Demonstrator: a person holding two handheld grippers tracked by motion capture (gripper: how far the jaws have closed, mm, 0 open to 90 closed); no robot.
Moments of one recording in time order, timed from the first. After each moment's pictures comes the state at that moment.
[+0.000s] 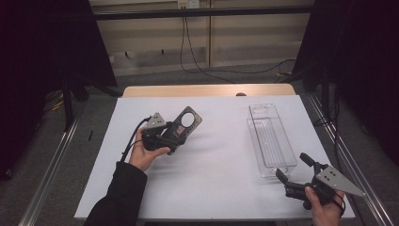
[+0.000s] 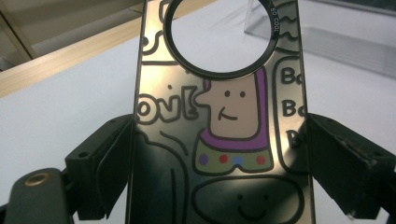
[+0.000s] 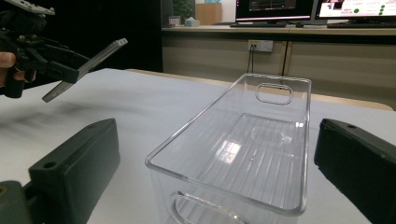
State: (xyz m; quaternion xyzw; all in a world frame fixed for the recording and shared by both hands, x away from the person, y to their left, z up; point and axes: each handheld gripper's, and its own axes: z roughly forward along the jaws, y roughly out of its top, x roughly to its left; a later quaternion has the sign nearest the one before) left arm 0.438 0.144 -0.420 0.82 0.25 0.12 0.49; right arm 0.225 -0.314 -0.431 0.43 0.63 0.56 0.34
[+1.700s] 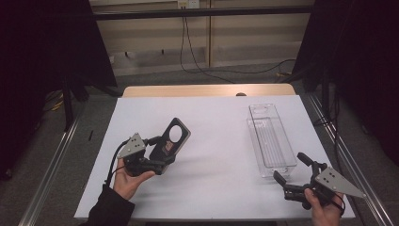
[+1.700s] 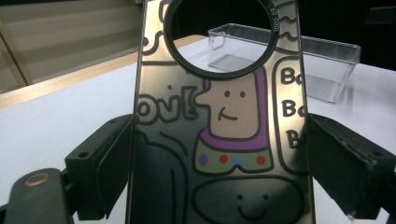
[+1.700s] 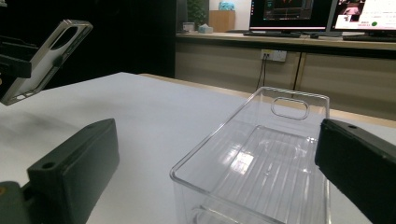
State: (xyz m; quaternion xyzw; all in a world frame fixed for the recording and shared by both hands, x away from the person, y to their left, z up) left arm 0.354 0.178 -0.409 0.78 0.24 0.13 0.57; right arm 0.222 -0.306 -0.421 0.39 0.64 0.57 0.33
